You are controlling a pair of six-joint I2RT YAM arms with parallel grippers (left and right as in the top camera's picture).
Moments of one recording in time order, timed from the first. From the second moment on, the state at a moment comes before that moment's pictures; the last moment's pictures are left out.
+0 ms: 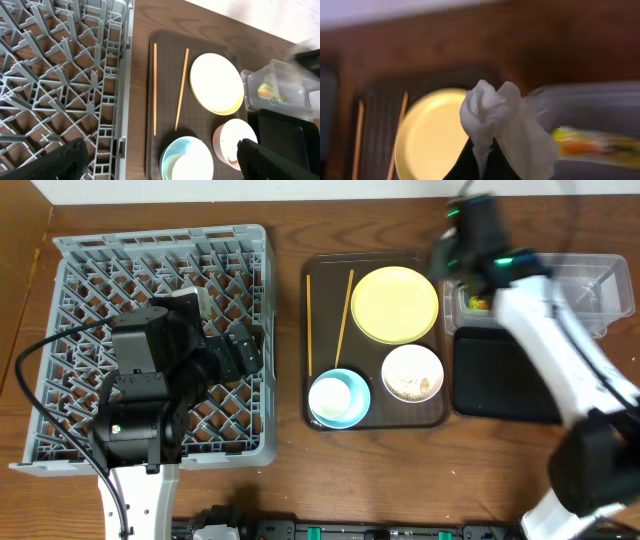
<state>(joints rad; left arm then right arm) 0.06 1.01 1.15 -0.90 0.31 -0.25 0.28 1.83 1.60 -0.60 0.08 0.38</state>
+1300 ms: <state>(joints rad) 0.06 1.01 1.15 -0.90 0.31 -0.25 0.69 1.68 1.28 -0.85 -0.05 0.33</state>
